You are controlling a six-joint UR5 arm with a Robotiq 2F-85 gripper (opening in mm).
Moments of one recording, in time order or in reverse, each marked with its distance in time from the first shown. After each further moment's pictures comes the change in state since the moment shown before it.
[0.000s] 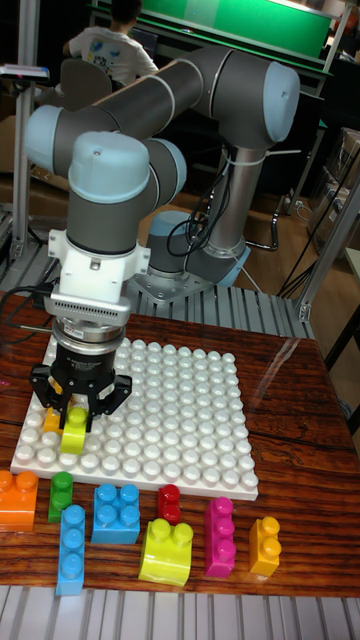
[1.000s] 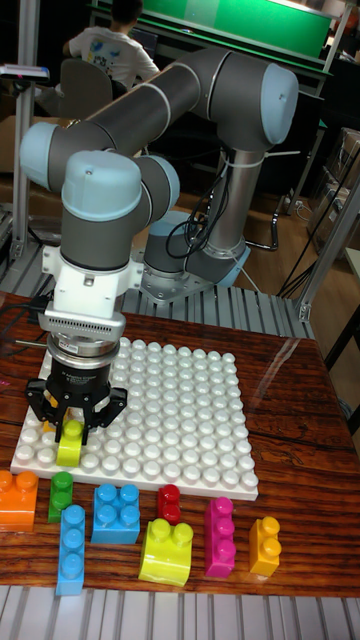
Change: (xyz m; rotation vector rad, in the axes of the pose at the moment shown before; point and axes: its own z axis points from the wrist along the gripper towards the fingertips) arm -0.008 -0.003 0.020 -0.005 -0.017 -0.006
